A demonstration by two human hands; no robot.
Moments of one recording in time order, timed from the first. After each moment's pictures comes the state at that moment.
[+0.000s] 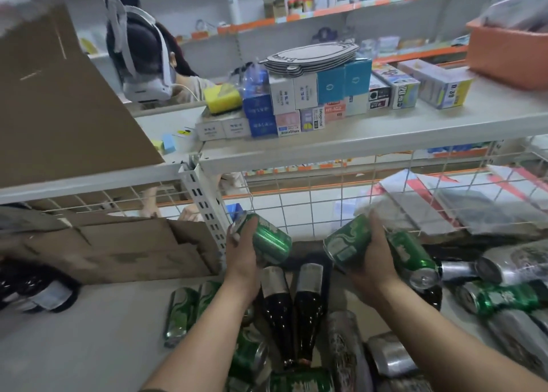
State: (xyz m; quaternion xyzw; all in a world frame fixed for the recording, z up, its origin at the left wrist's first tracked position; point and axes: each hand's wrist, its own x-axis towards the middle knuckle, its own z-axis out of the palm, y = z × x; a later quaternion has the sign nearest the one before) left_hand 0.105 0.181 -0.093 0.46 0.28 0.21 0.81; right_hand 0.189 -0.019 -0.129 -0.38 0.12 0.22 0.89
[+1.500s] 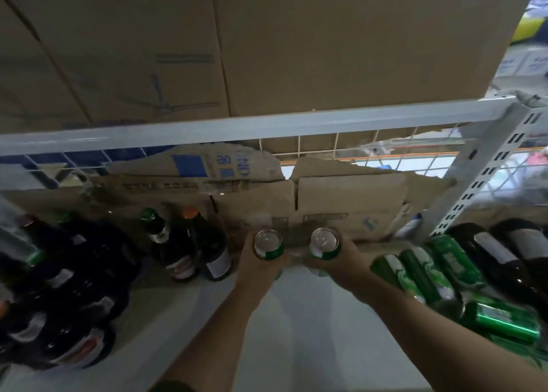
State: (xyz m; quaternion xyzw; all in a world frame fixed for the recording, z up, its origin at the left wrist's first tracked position) left_hand -0.092 0.646 -0.204 0.74 0.22 0.14 0.61; right_hand -0.018 0.464 -0.183 -0.81 -0.10 0.19 0.55
